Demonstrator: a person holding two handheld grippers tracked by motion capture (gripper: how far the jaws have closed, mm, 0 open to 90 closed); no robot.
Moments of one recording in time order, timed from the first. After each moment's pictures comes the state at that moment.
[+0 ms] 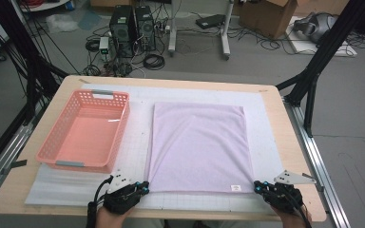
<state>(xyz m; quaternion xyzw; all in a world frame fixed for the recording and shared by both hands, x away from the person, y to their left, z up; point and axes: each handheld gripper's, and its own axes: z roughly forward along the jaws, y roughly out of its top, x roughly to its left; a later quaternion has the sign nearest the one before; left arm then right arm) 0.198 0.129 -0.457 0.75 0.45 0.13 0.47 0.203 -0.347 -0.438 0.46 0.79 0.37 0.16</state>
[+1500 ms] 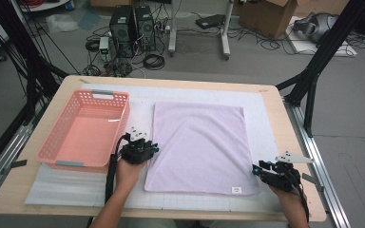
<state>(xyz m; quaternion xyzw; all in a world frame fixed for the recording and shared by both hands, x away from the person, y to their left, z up) 0.330 0.104 -0.451 0.74 0.49 0.19 0.42 0.258 -0.360 -0.436 0.48 0.76 0.40 0.17</state>
